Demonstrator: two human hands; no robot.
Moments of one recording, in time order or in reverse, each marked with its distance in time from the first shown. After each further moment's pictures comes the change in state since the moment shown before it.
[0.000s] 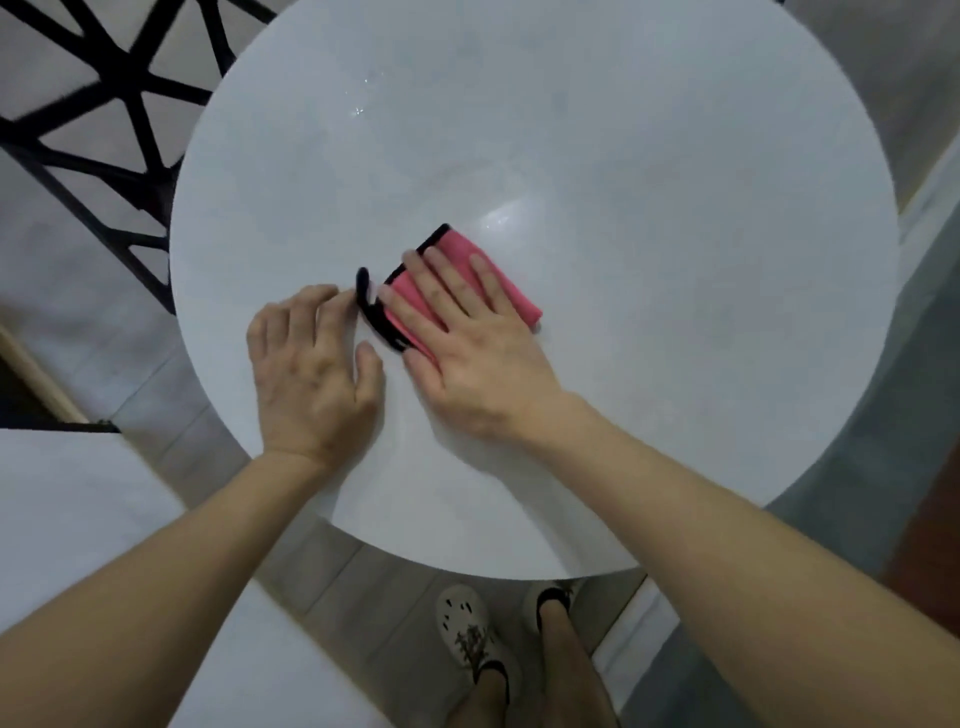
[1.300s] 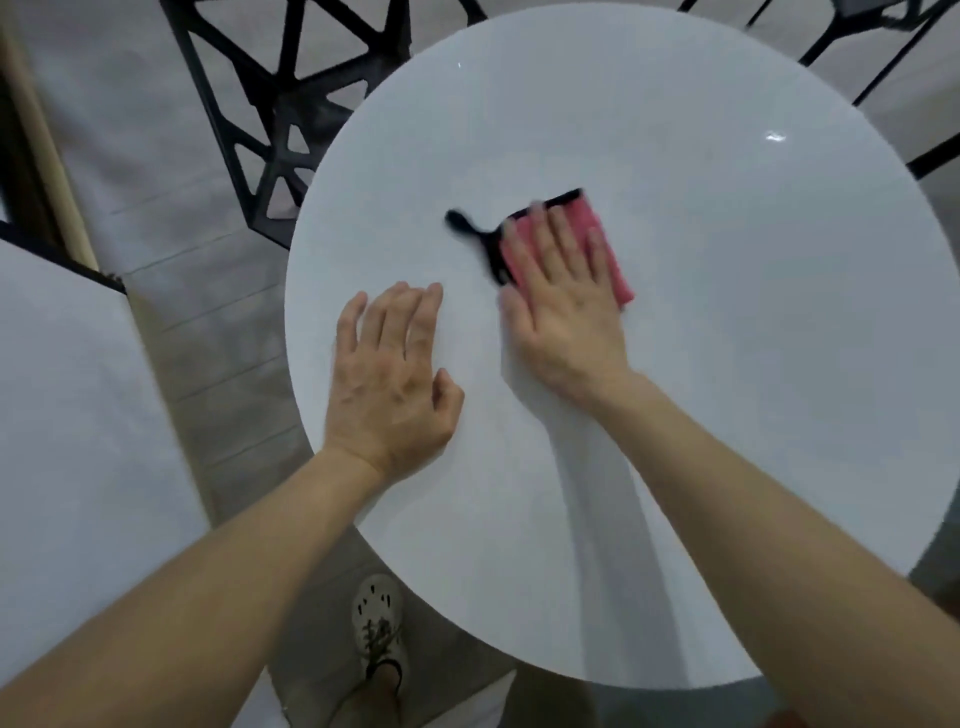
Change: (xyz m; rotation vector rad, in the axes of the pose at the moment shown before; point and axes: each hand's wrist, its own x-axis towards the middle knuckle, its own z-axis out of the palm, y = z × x) left_hand -0.005 0.006 0.004 0.004 0.035 -0.161; right_hand 0.105 0.036 -0.011 -0.051 0.051 -0.044
